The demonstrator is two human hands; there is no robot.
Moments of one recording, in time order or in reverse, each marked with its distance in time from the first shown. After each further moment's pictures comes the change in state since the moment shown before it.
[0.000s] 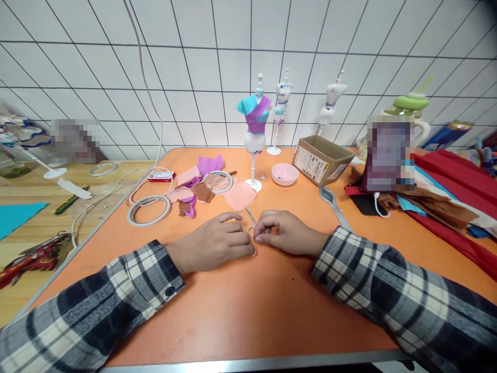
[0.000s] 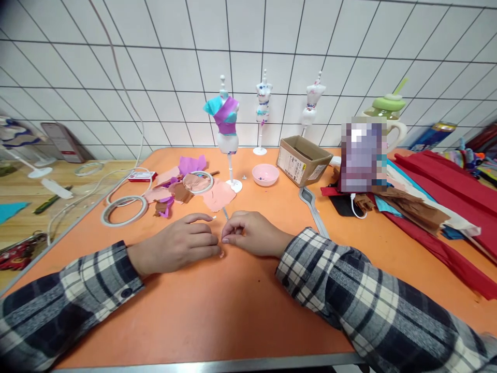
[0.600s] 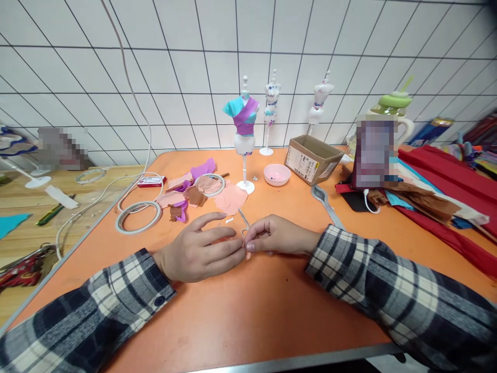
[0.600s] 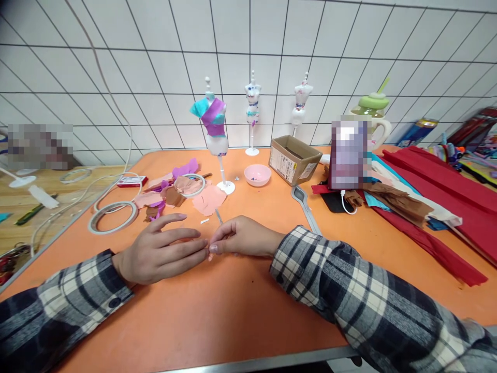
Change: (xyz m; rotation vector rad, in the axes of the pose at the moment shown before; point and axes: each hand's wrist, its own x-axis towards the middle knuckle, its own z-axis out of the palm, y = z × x) left_hand -0.004 0.000 -0.008 0.096 0.295 0.081; right_hand -0.002 -0.011 0.002 0.637 -0.256 0.371
